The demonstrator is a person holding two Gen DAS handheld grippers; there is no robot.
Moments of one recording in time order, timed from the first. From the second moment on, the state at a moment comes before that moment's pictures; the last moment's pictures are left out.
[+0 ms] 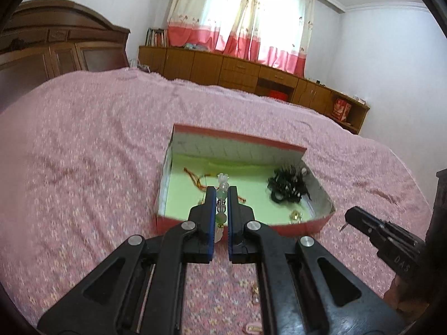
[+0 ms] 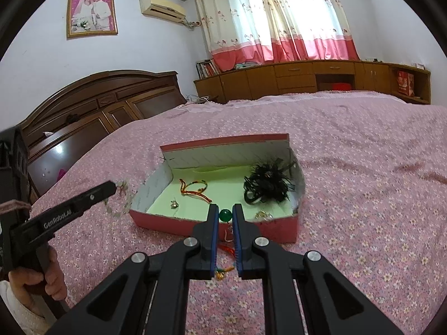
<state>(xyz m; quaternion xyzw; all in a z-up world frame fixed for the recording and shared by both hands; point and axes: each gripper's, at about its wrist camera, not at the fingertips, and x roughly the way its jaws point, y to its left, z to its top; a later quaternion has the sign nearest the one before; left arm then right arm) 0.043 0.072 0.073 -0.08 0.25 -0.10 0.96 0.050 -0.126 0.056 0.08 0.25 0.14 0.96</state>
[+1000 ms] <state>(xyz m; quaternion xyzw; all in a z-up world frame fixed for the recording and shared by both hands) 0.118 0.075 0.015 -0.07 0.31 -0.06 0.95 0.148 -0.084 0.014 0.05 0.31 0.14 0.94</state>
